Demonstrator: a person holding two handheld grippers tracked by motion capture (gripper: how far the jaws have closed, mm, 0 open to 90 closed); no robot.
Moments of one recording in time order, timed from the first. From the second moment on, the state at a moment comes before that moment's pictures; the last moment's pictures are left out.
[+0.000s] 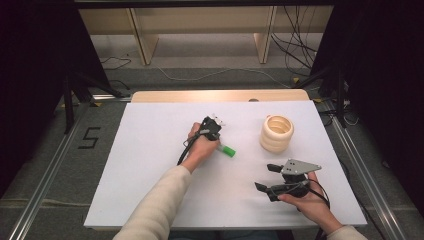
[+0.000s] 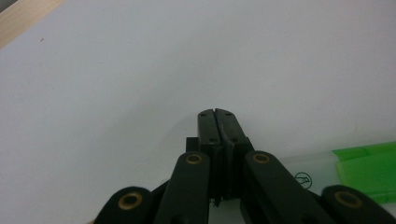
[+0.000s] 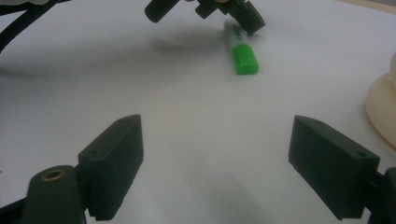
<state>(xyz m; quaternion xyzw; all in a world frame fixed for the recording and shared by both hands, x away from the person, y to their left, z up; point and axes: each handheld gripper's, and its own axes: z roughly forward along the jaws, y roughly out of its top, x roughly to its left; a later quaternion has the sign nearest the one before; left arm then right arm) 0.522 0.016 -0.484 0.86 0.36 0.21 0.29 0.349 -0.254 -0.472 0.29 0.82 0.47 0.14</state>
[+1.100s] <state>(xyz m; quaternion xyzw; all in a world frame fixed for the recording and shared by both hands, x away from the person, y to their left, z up) 0.483 0.026 -0.470 0.88 0.39 0.15 0.21 0.347 -0.255 -0.472 0.29 0.82 0.48 0.13</state>
